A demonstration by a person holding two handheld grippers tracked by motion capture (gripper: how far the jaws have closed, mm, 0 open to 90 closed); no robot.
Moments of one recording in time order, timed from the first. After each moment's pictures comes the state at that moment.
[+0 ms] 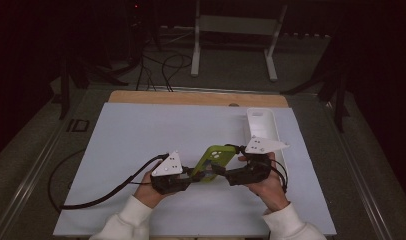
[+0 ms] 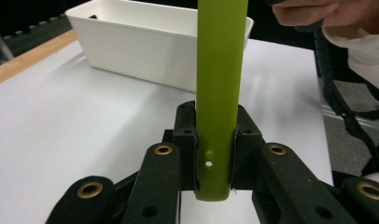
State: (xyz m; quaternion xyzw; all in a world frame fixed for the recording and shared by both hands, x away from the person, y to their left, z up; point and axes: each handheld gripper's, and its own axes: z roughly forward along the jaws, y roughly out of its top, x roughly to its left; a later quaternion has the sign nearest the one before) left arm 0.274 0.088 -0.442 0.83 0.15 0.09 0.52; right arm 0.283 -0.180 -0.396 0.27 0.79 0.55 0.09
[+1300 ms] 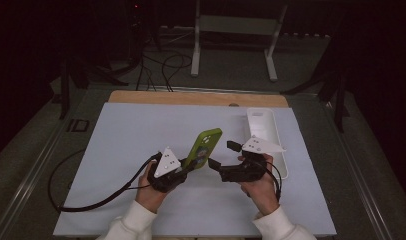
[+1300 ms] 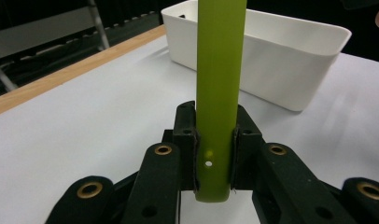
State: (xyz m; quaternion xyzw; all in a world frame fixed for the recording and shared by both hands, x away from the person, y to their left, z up) left arm 0.267 0.088 -0.440 0.80 0.28 0.20 0.49; right arm 0.281 -0.166 -0.402 0.34 0.74 0.56 0.12
